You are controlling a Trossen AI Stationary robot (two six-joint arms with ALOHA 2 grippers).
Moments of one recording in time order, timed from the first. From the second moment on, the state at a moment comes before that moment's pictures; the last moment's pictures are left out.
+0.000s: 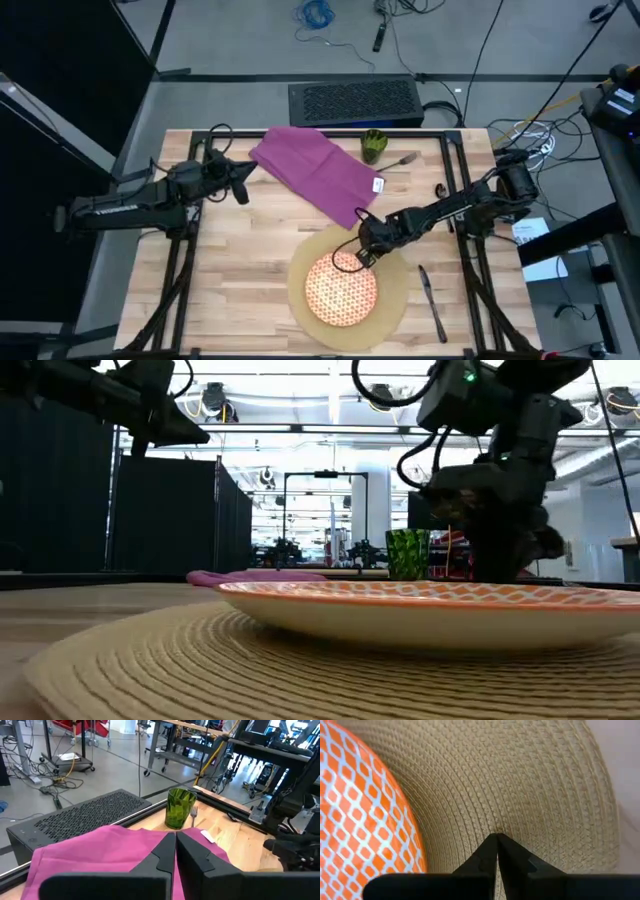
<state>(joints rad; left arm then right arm) 0.29 0.57 0.40 0.01 -0.26 -0.25 0.16 1.66 0.82 -0.35 -0.01 1.03</state>
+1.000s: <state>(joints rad) 0.29 0.48 0.40 -0.03 -0.26 -0.25 0.03 1.79 1.24 -0.45 -0.10 0.65</state>
